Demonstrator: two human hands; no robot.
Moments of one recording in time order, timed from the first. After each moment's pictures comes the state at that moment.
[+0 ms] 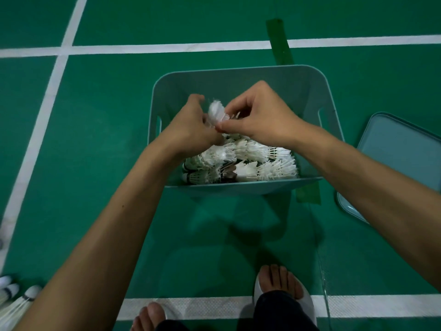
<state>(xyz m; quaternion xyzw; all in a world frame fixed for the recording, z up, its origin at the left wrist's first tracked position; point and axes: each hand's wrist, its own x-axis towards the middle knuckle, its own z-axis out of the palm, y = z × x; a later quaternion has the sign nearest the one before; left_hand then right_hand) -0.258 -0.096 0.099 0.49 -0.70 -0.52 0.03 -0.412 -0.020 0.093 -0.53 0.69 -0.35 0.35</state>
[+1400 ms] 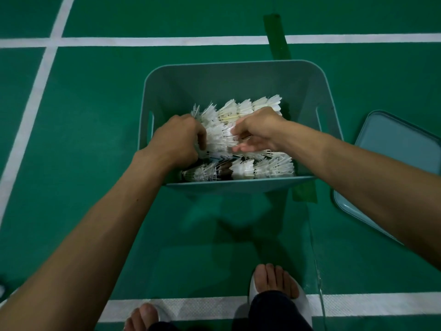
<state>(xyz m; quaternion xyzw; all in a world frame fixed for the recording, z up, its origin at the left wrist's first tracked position) -0.244 -0.110 0.053 0.38 -0.90 -0.20 -0.08 -0.430 -0.037 0.037 -0.15 0.76 -0.32 0.55</state>
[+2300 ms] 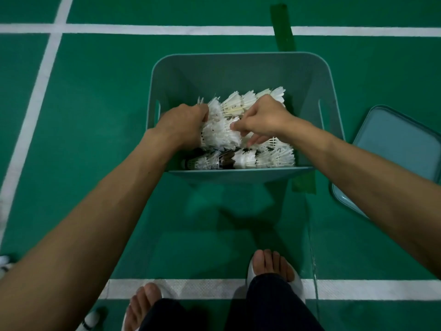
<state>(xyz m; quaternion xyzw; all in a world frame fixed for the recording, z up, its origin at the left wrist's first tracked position) -0.249 -0.125 0.043 0.36 -0.90 -0.17 -0.13 -0.425 -0.026 0.051 -0.37 0.80 -0.19 0.44</state>
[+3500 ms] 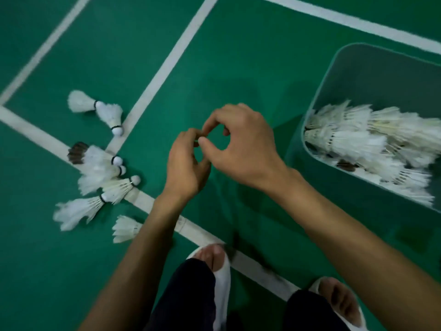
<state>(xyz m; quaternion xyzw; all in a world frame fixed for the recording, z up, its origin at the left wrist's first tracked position) 0.005 -0.037 0.006 0.64 -0.67 -0.27 0.25 -0.147 -0.049 0.071 -0.73 0.56 -0.31 0.23</state>
